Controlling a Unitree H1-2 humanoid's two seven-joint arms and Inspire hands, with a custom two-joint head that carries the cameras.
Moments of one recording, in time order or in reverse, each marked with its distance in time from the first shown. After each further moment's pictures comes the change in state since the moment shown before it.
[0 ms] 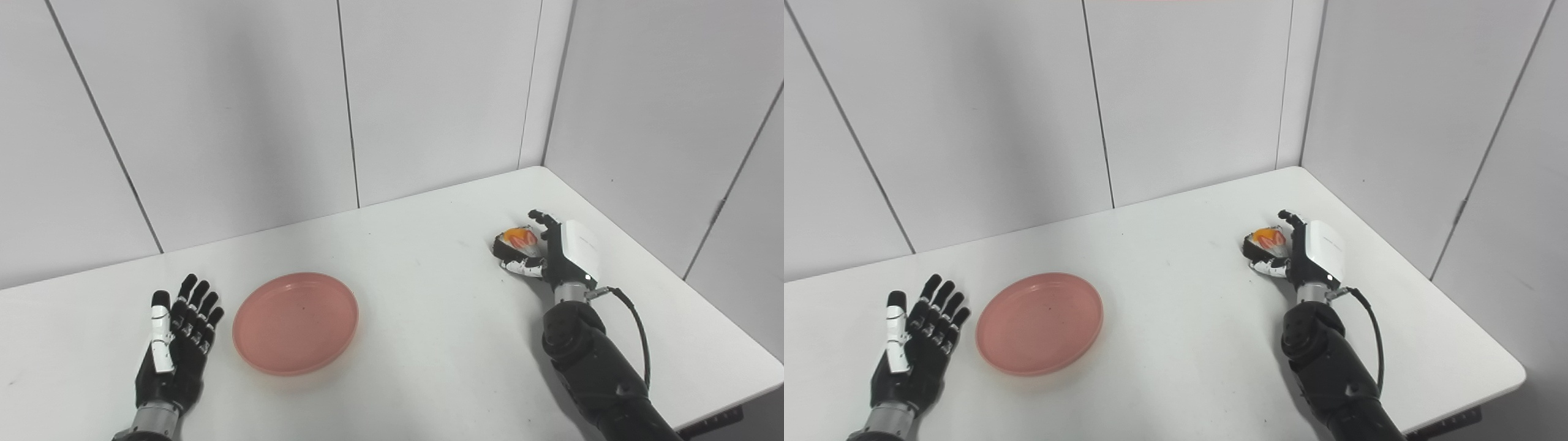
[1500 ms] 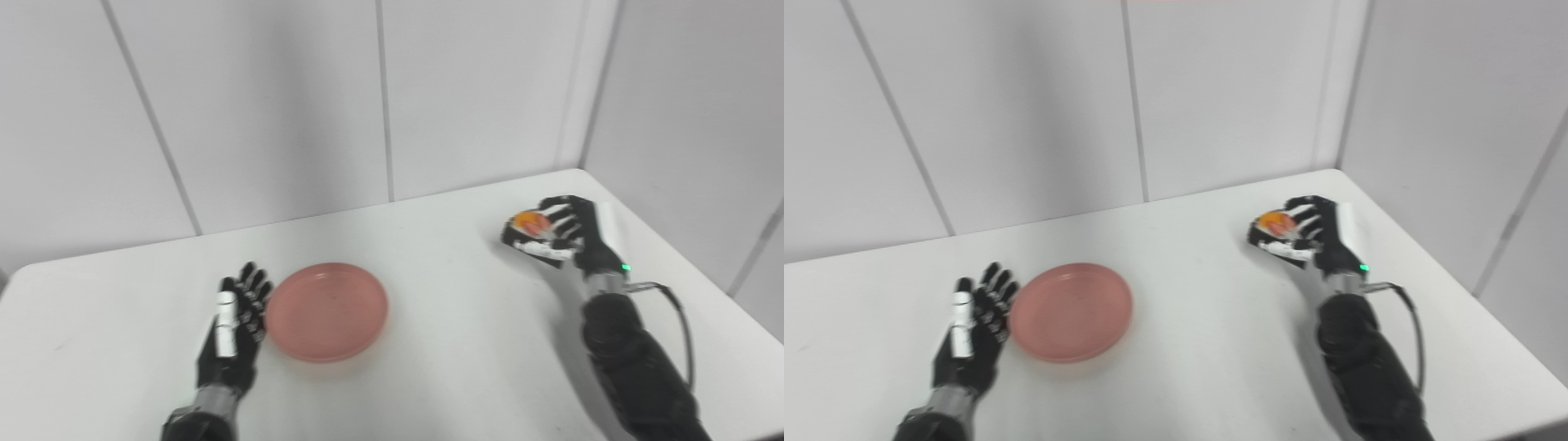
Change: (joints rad) left arm 0.064 -0.091 -0.067 -0.112 0.114 0.001 0.108; right arm 0.064 -0.009 -0.028 -0.350 0.156 -0.021 0.200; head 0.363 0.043
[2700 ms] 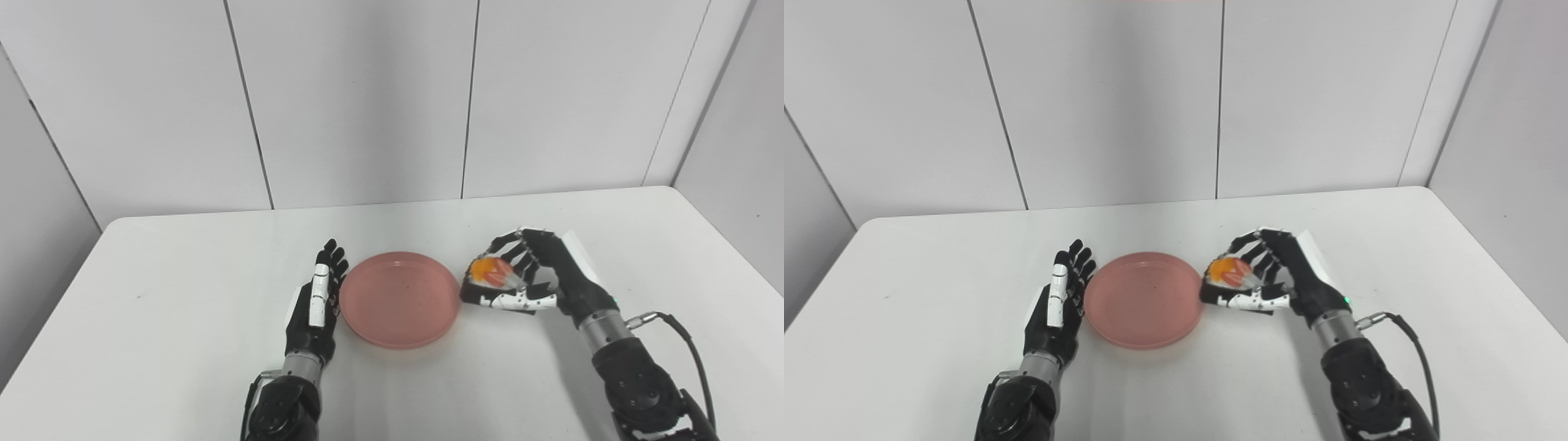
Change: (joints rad) left arm -0.009 -0.073 -0.039 0.023 0.096 -0.060 0.128; right arm 0.066 0.100 0.208 -0.260 0.020 -0.021 0.339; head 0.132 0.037
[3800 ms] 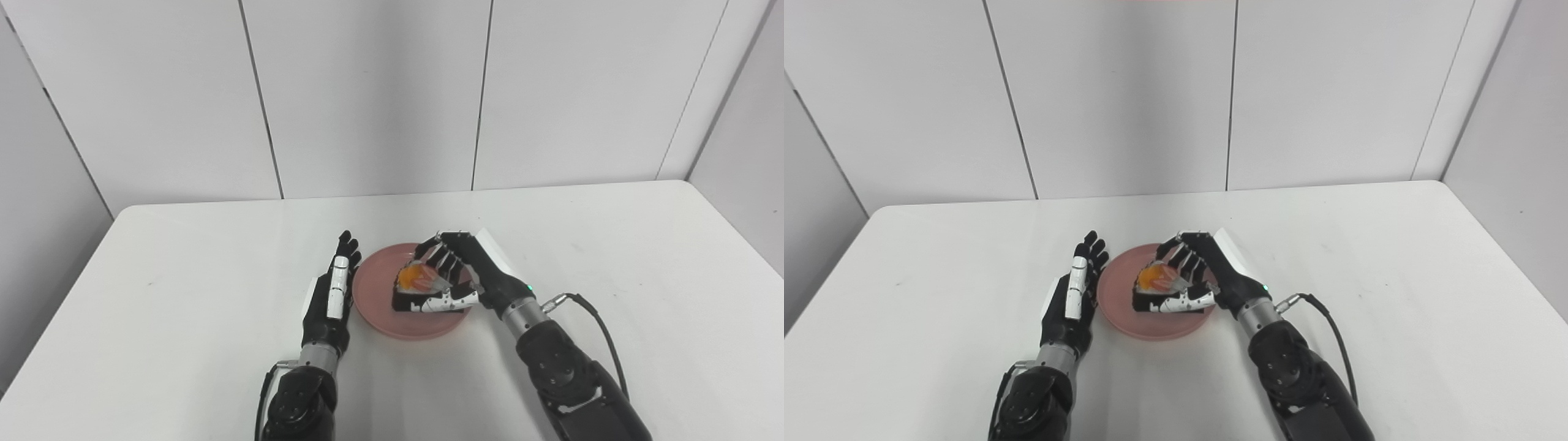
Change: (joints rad) left arm 0.016 -0.017 -0.021 -0.028 0.050 0.014 0.055; right arm -0.132 0.120 0.120 0.283 -0.111 -0.120 -0.003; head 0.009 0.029
